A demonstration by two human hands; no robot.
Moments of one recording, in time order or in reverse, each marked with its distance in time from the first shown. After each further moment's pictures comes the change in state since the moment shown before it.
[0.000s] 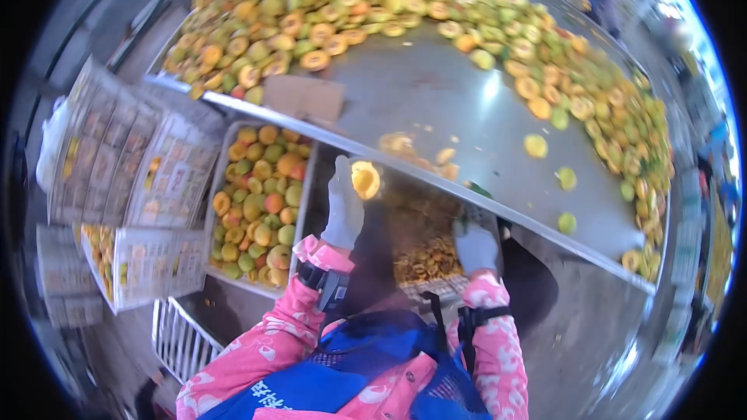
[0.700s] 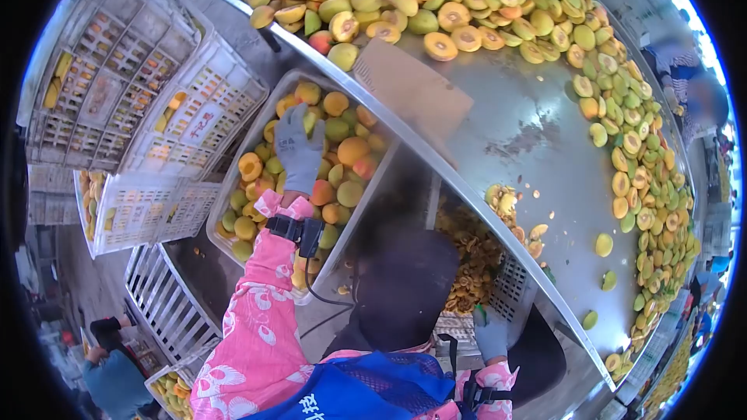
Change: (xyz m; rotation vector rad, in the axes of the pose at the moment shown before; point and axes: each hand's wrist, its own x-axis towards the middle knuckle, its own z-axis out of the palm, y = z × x) left_hand 0.138 0.067 -0.264 1.566 0.699 0.724; right_hand -0.043 -0.030 0.029 0.401 -0.209 0.058
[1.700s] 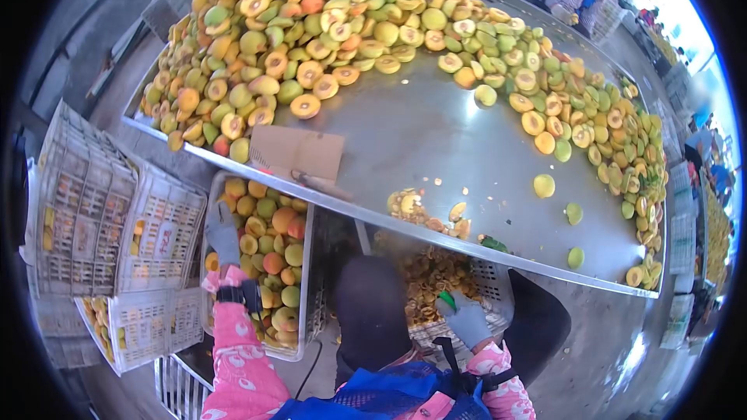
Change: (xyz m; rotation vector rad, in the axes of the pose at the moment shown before) left_hand 0.017 -0.059 0.006 0.414 -0.330 0.253; right_hand -0.002 -0.050 -0.035 0.275 0.105 0.046
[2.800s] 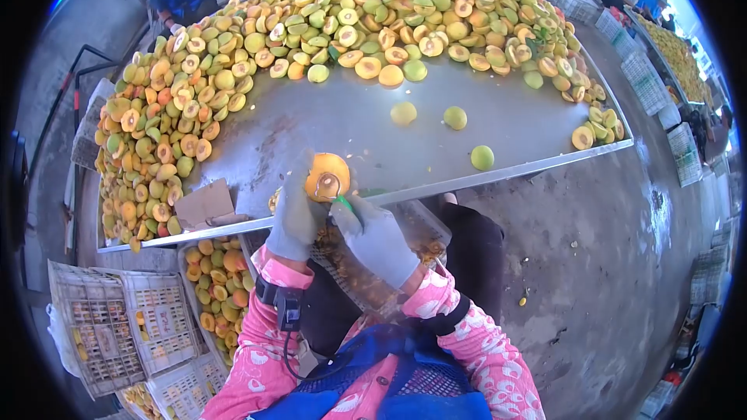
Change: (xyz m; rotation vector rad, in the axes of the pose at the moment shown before) left_hand -0.063 0.428 -0.253 -2.106 -1.339 -0.116; right_hand 0.004 -0.071 -0.122 0.636 0.569 -0.248
